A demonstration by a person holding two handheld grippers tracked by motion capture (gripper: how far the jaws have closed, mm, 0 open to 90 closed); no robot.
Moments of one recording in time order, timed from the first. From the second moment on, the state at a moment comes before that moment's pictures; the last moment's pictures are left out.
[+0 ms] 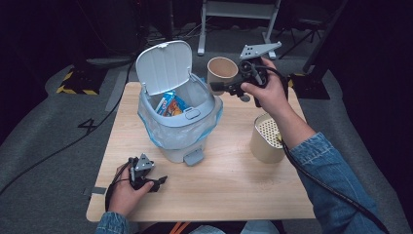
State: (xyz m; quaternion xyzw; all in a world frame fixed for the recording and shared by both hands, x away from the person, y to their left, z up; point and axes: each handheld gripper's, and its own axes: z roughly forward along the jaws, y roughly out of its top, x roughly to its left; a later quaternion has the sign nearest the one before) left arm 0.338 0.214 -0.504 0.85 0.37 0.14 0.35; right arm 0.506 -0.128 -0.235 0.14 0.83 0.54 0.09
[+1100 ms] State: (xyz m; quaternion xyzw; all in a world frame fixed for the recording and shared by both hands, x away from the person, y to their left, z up) left arm 0.340 0.212 -0.504 0.85 0.37 0.14 0.35; right arm 0.511 -0.048 -0.266 0.13 0.87 0.47 0.09
